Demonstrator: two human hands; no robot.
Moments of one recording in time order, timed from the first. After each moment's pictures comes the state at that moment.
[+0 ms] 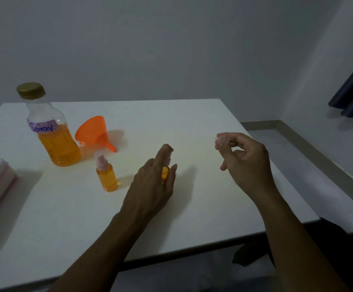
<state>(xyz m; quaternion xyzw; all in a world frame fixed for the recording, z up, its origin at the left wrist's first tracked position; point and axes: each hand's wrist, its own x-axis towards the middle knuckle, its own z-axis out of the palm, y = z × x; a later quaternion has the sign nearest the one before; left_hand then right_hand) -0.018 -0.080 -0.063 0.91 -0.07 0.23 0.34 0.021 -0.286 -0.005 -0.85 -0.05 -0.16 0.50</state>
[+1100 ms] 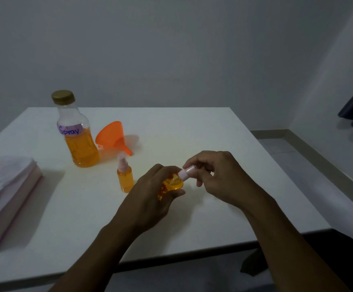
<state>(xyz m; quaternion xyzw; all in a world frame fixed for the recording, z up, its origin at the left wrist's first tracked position) -0.057 -0.041 -0.046 0.91 -0.14 0.19 0.35 0.006 -0.230 0.004 -0.88 -0.29 -0.03 0.37</state>
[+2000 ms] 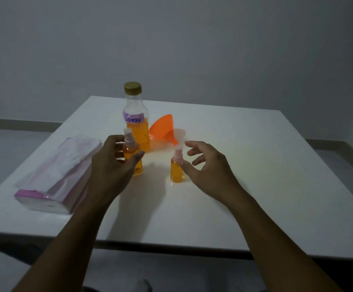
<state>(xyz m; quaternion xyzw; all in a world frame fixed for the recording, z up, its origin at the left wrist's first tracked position) -0.087 0.104 -0.030 0.84 0.22 0.29 0.41 -0.004 -0.106 -0.027 -0.87 -0.26 0.00 0.43</state>
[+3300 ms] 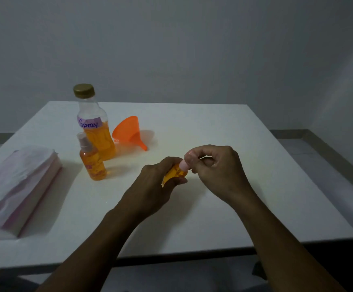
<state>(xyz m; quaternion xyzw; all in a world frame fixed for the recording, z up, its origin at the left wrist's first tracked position) -0.044 -0.011 -0.049 0.90 -0.15 0.21 0.36 -0.005 -0.181 0.000 -0.84 -0.19 -0.05 0.51</state>
